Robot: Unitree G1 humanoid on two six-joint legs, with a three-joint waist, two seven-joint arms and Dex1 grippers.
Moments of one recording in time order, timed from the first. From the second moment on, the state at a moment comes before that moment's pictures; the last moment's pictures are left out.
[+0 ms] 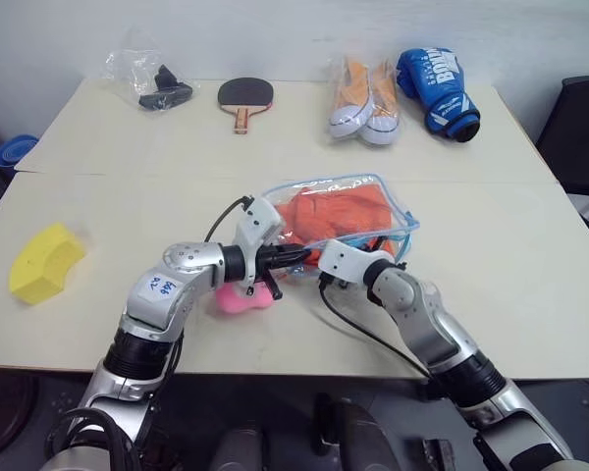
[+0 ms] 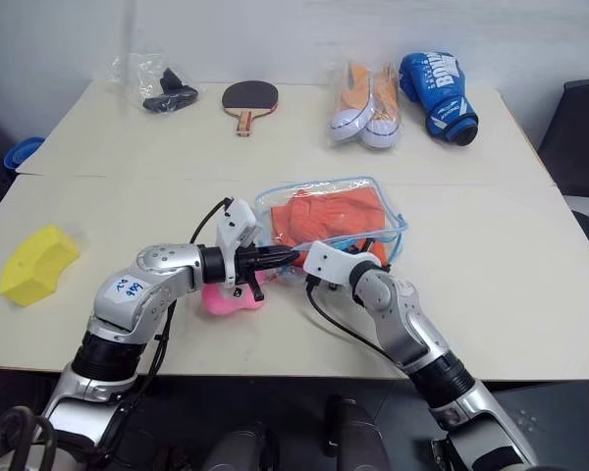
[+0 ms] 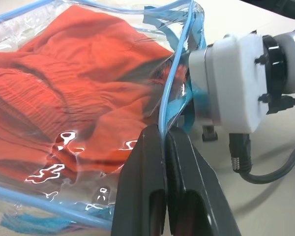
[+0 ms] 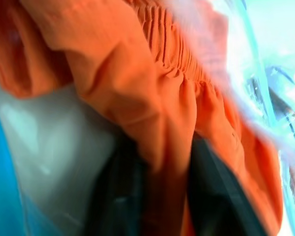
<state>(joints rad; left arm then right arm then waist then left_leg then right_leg) -0.59 0.42 -0.16 -0.18 -0.35 0.78 -0.68 -0.48 -0.41 0.43 -0.03 -0.48 0.38 0.37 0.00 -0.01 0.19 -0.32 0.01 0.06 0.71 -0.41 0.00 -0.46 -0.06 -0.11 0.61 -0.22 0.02</state>
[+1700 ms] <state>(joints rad) -0.84 0.64 -0.29 0.59 0.21 -0.08 -0.54 -0.03 -1.07 0.07 -0.07 -0.19 -0.64 0.77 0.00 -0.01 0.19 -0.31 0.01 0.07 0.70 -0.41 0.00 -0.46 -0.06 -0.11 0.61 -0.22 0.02</state>
